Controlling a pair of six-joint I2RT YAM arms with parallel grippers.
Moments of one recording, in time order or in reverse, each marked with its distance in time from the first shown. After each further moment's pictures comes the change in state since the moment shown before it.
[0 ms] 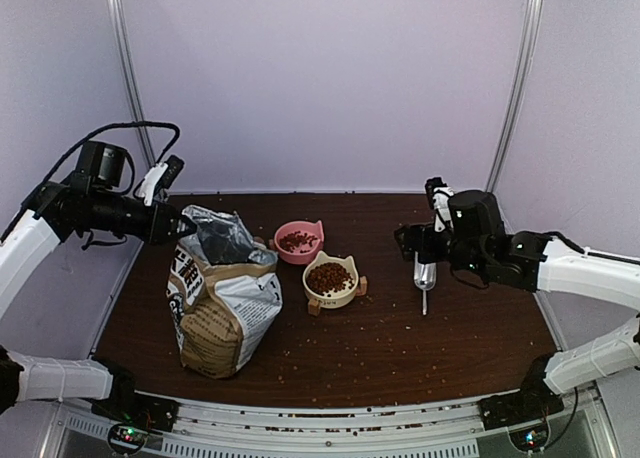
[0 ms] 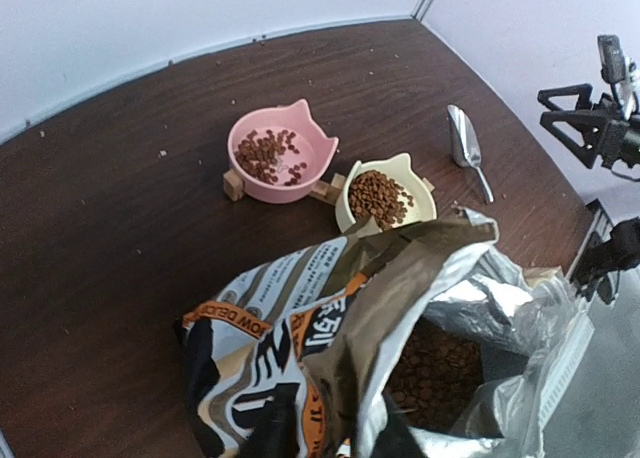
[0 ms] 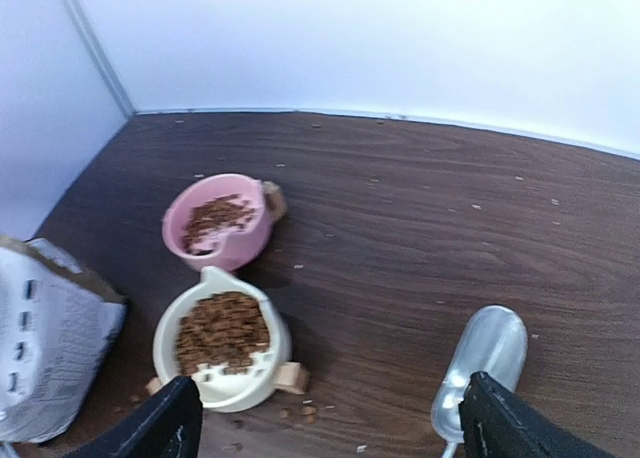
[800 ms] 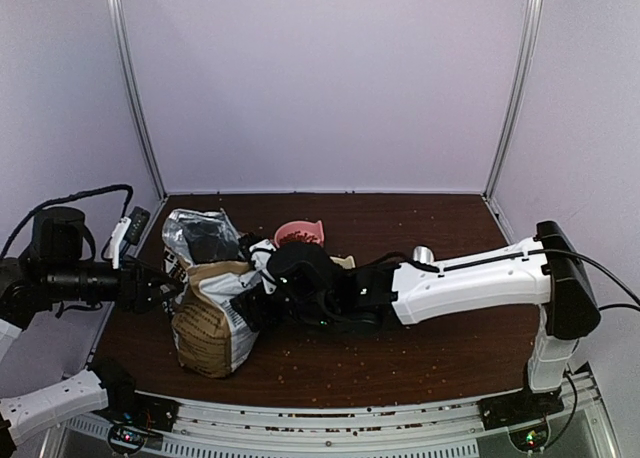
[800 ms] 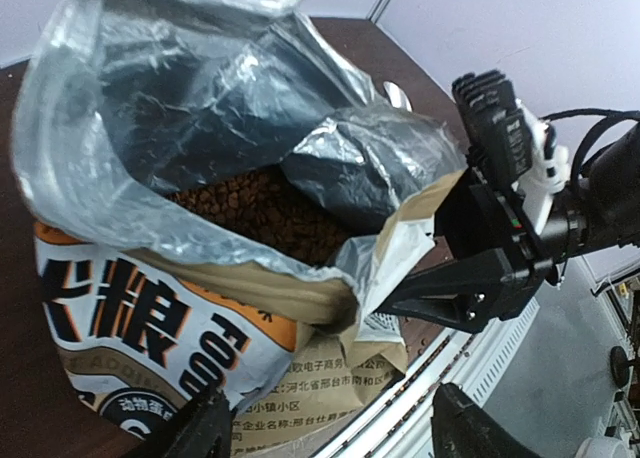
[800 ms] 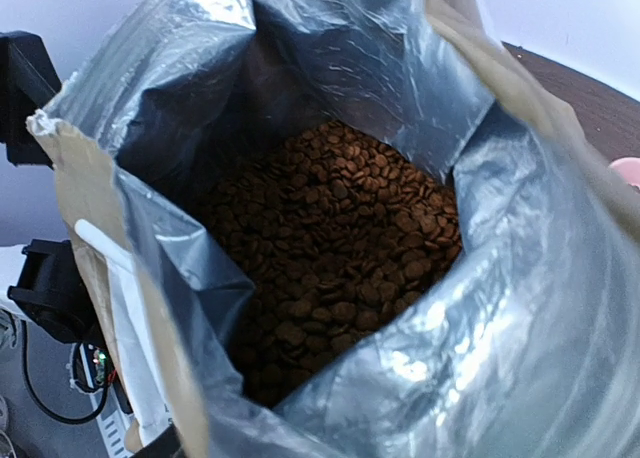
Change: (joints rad) left arm -0.219 -0.486 -0.290 -0.042 -0.093 -0.289; right arm 0.539 0.715 0.620 0.106 -0.114 0.055
